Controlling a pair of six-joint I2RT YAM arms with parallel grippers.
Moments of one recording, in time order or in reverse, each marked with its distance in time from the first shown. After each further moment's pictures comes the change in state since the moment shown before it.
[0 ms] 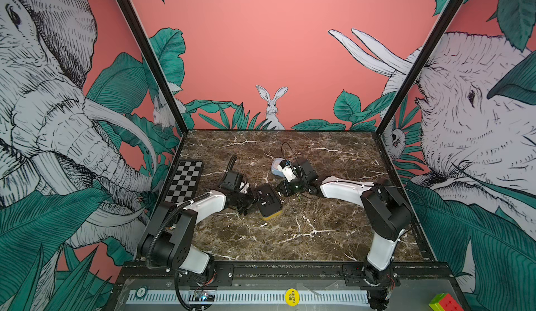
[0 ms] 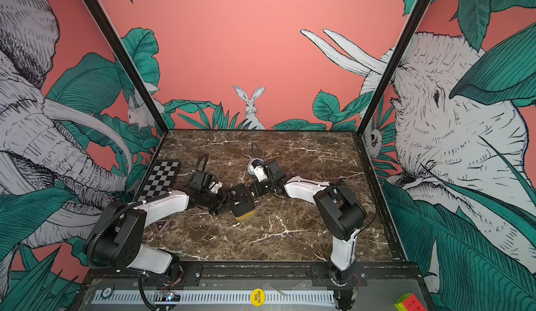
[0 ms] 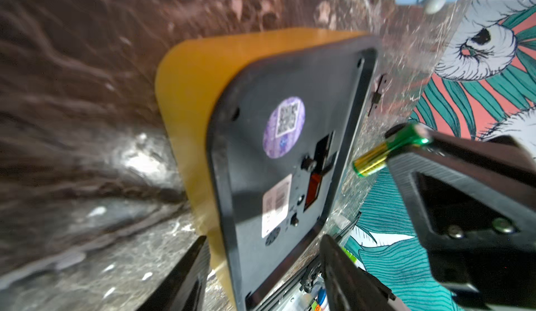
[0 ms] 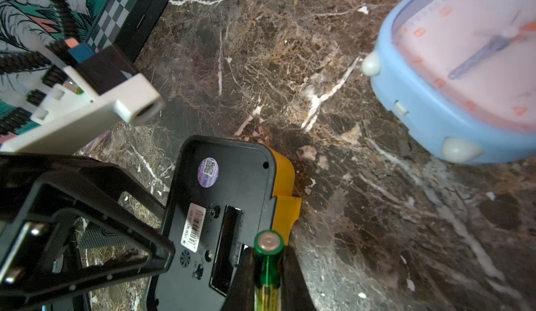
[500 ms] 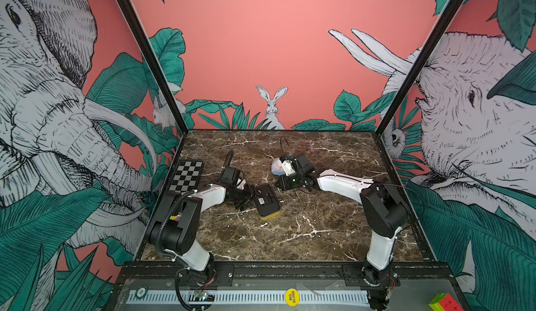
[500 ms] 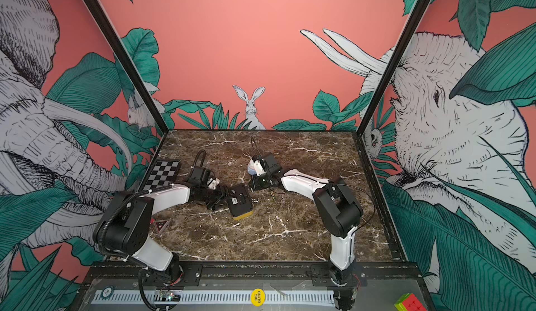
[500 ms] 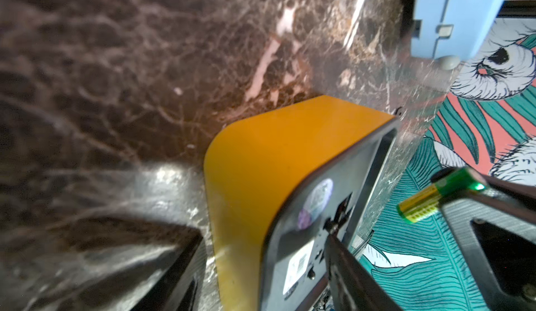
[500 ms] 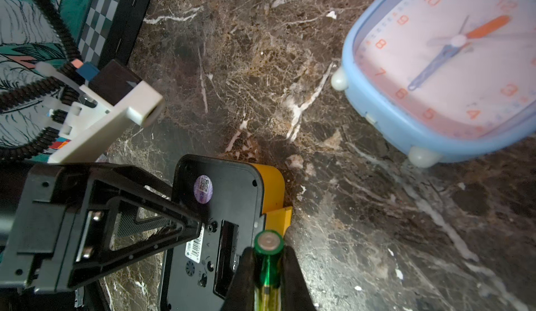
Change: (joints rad) left arm 0.085 0.106 0.068 -0.029 -0.030 0.098; right arm -0.013 0.053 0.158 -0.184 0.031 0.101
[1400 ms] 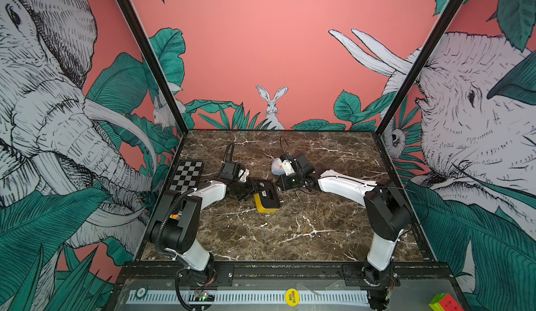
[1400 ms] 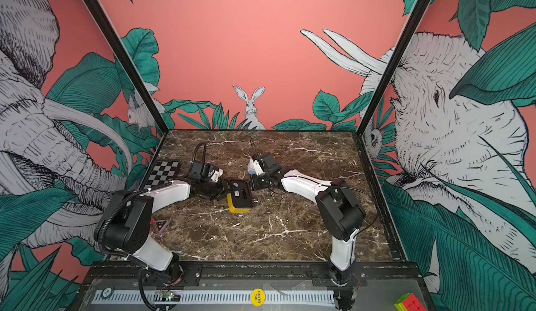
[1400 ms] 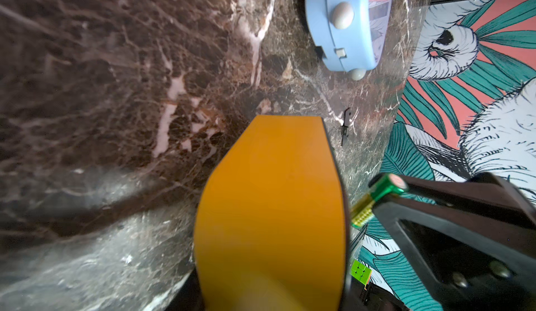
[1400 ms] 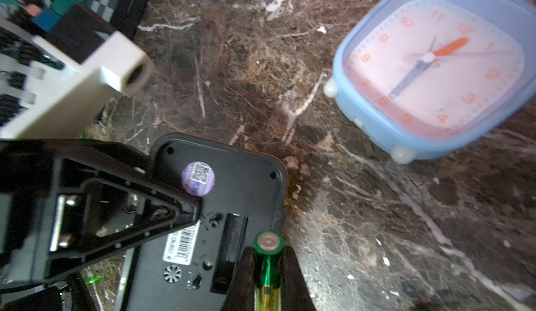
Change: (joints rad) left arm 0.000 0.026 0.077 0.066 0.030 0.110; right arm 0.019 -0.035 0.005 -0.014 0.058 0.017
